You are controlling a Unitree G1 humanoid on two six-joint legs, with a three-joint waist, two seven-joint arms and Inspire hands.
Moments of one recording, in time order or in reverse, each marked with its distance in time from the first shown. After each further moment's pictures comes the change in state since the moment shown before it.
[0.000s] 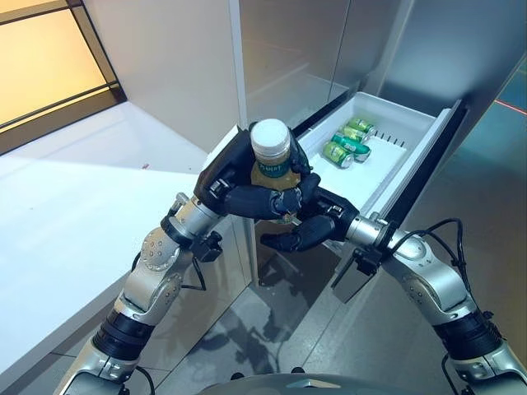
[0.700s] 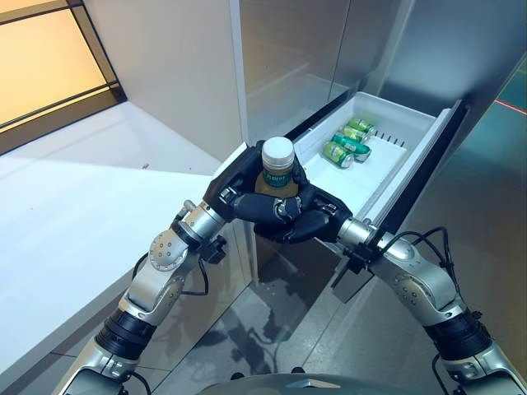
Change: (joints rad) left arm 0.000 0.003 -0.031 0.086 0.014 0.044 0.021; right arm -0.001 0.052 0.031 0.019 0.219 0.059 -0.186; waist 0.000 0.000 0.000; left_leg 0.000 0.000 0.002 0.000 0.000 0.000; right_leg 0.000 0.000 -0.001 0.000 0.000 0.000
